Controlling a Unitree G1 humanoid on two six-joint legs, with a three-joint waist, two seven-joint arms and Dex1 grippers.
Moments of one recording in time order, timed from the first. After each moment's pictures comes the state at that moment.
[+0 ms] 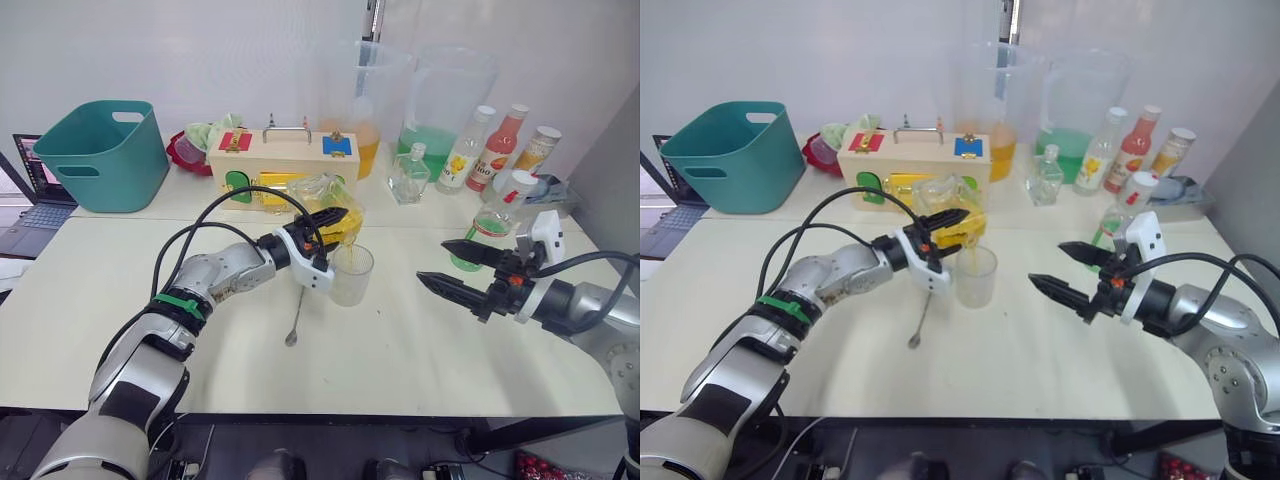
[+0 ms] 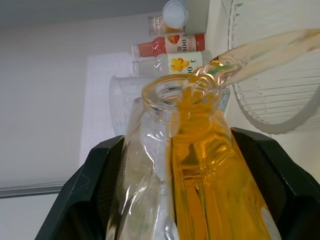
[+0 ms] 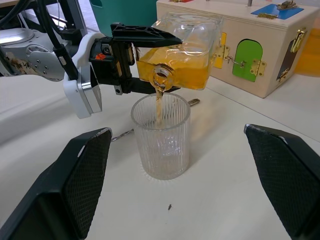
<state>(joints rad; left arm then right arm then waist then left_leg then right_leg) -1.01 0.51 -0.48 0.68 0.96 -0.71 0.11 -0.27 -0.79 -0.32 -0.42 0.83 0.74 0.75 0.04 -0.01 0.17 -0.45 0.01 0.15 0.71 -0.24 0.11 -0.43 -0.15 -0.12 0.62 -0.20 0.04</state>
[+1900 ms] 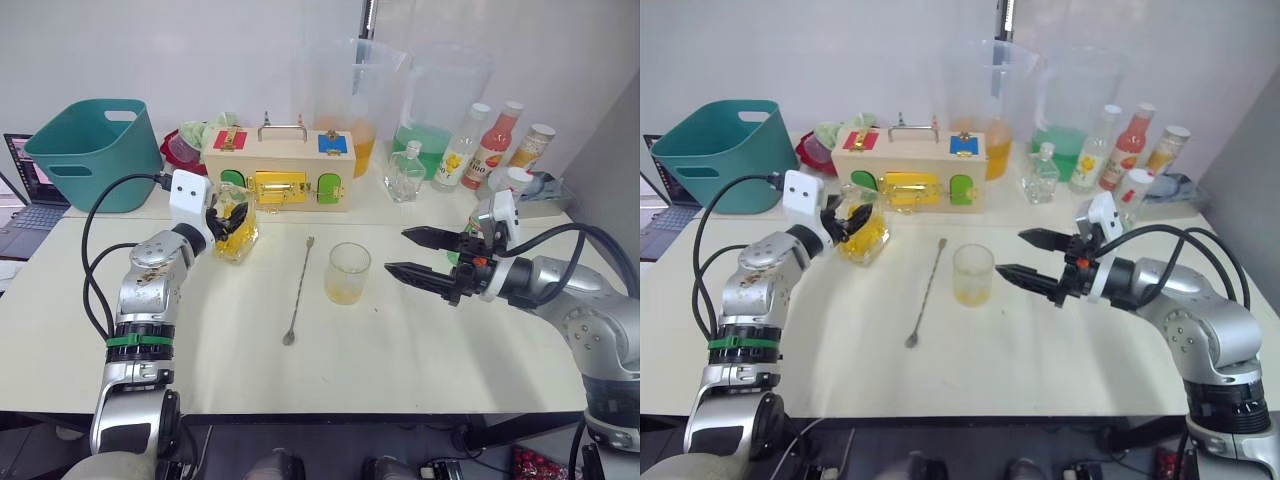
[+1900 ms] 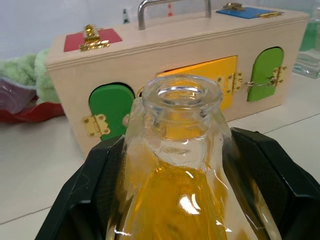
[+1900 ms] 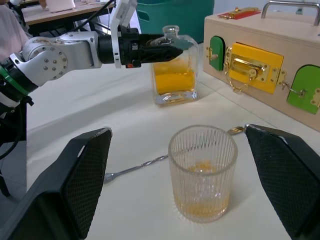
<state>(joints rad) -0.78 0.44 0.20 0.36 -0.16 0.36 -0.46 -0.51 -0.72 -0.15 -0.29 0.79 0.73 0.86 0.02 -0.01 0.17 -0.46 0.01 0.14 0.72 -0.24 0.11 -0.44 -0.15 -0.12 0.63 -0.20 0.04</state>
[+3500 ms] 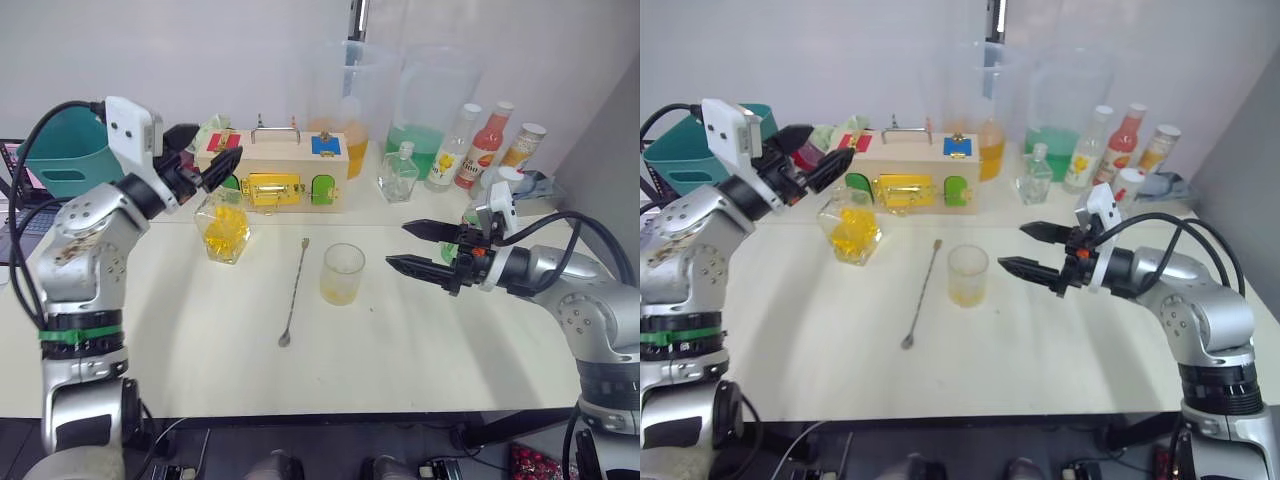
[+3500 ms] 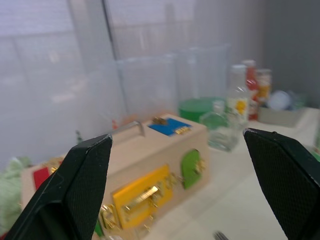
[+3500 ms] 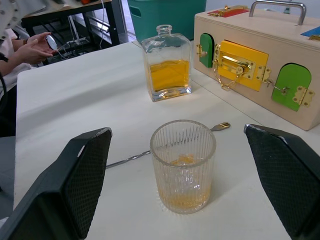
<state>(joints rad) -0.64 0.74 0.28 -0.04 -0.58 0.56 -0.80 -0.57 -0.73 -0.13 -0.18 0.71 0.69 0.94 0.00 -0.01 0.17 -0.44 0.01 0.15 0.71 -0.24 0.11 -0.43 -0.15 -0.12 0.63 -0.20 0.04</state>
